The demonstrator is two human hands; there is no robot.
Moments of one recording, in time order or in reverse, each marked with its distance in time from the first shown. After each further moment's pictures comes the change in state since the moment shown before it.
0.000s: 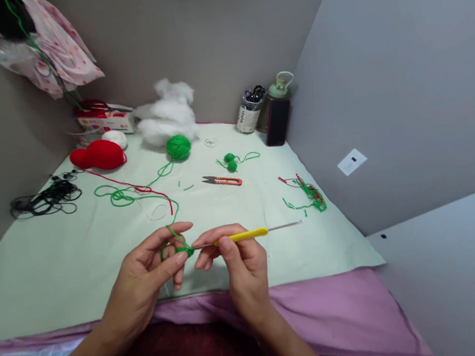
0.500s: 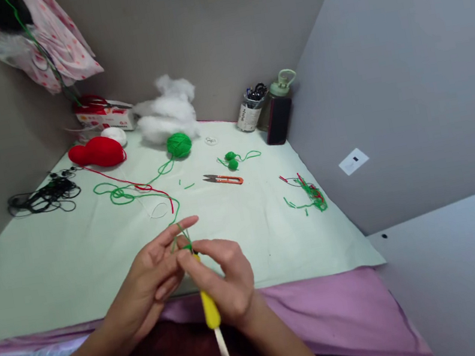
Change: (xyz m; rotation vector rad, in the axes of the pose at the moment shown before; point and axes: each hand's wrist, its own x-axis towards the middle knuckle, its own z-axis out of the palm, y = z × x) left_hand -0.001 0.001 0.000 -0.247 -0.025 -0.167; right_hand -0.012 0.009 -0.002 -0.914 -0.111 -0.652
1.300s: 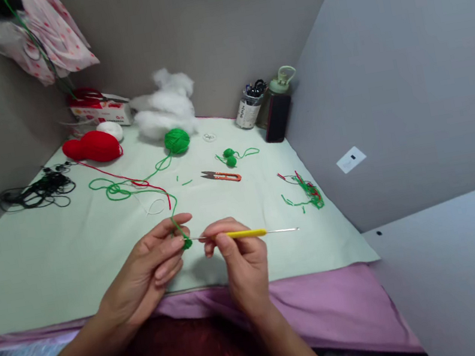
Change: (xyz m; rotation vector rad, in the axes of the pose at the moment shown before) left_hand 0.009 0.002 0.002 -0.141 -0.003 -0.042; right_hand 0.011 0.005 0.001 0.734 0.136 0.629
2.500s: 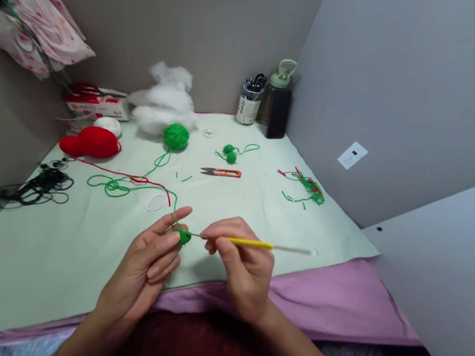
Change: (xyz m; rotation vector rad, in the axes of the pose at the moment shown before) left_hand -0.002 0.002 -0.001 0.023 -0.025 -0.021; right_hand -0.005 0.000 0.002 -0.184 0.044 -0.168
